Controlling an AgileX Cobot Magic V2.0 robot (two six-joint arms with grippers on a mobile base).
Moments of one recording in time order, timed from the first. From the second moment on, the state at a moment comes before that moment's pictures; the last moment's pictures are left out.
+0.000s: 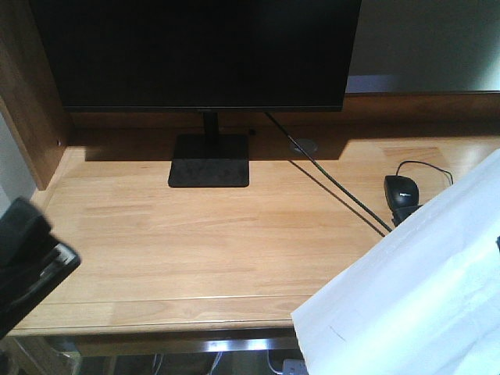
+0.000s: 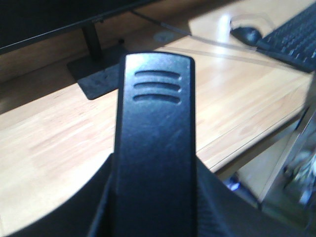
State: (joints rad) left arm -0.48 0.61 -0.62 -0.05 0.61 0.15; right arm 0.15 0.40 0.00 -0.35 -0.77 1.47
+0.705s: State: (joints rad) left arm -0.45 1.48 -0.98 -0.63 0.57 1.05; right arm 0.15 0.40 0.00 -0.35 -0.77 1.47
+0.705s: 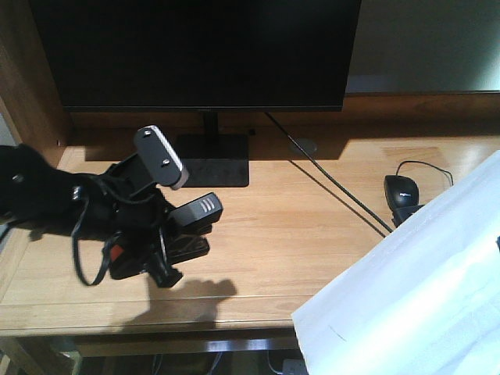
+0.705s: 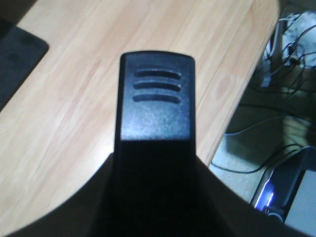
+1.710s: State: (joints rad) left arm -0.06 1.93 -1.22 -1.19 0.82 1.89; right arm 0.15 0.40 0.00 -0.35 -0.77 1.47
